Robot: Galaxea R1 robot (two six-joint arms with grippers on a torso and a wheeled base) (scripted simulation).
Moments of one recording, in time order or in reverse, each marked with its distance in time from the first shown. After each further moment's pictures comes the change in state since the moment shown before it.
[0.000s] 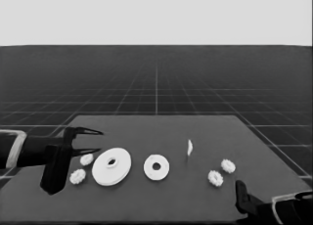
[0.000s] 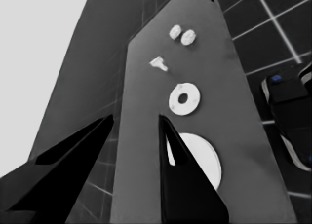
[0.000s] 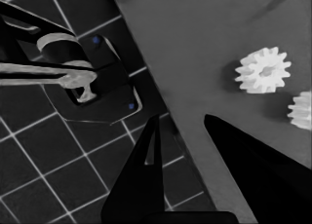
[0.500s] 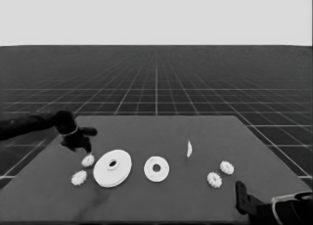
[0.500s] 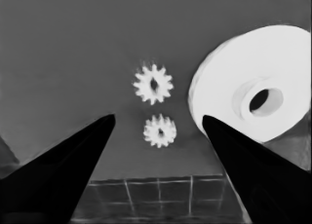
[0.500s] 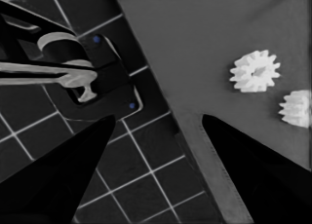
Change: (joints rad) left arm 0.324 0.442 -1.057 -0.168 0.733 -0.999; right arm -0.006 0.000 -0.002 0.001 0.000 0.000
